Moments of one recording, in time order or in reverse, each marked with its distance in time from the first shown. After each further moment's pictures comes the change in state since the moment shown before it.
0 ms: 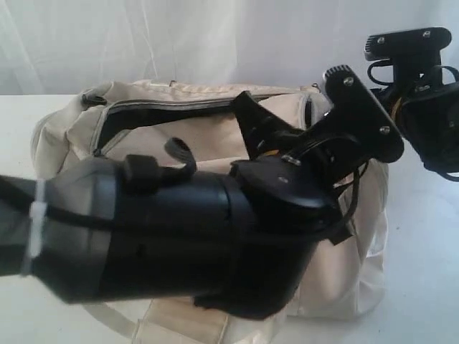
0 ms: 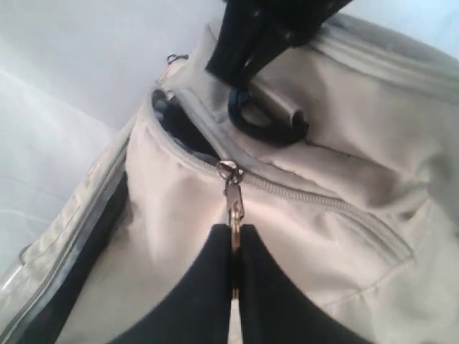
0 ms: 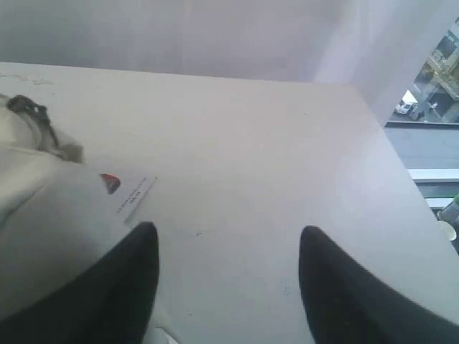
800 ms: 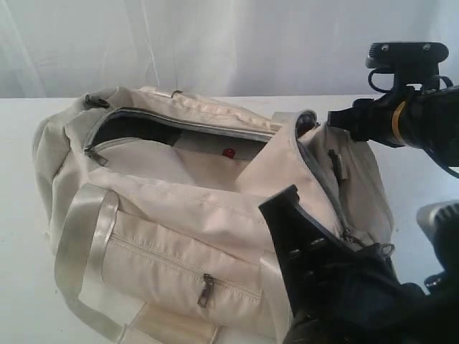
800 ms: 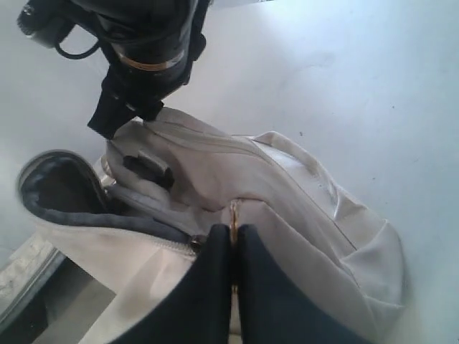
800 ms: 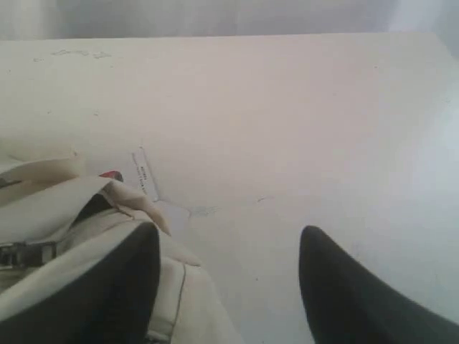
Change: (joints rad) left arm -0.458 -0.133 0.134 0.014 -0.184 -0.152; right arm -0.063 0.000 0.000 0.058 -0.227 0.024
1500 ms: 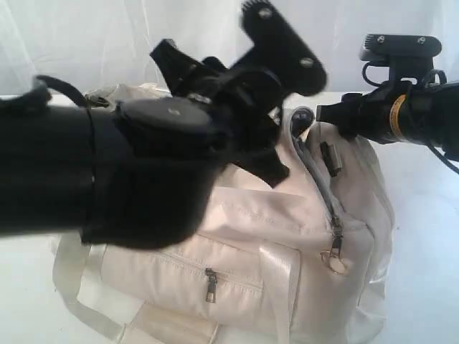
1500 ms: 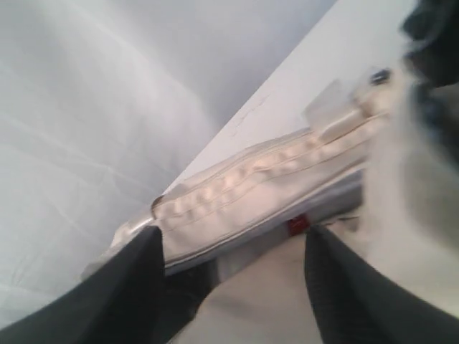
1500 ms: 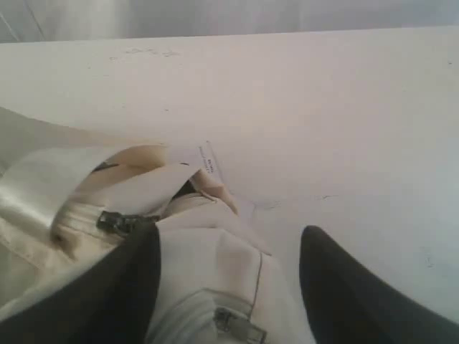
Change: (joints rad) left arm 0.570 -0.052 -0.021 0.014 0.152 0.149; right arm 0.000 -0.030 0.000 0.013 -0.157 -0.002
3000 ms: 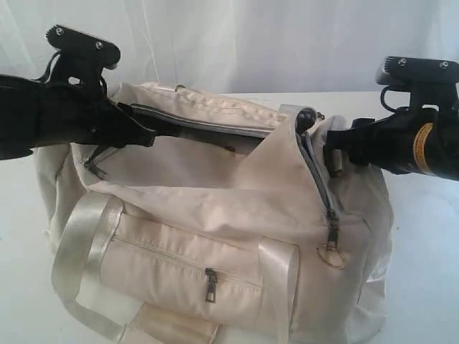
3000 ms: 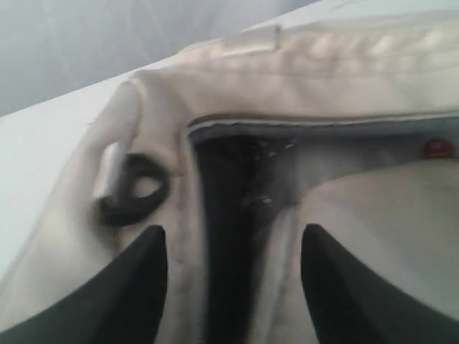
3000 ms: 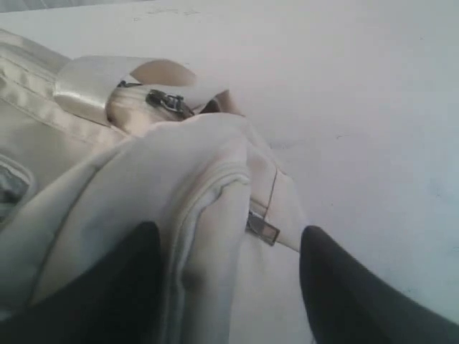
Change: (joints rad) left arm 0.586 -0.110 0.279 -0.026 0.530 -0.312; right arm 0.000 -0.149 0.169 0.062 -0.065 -0.036
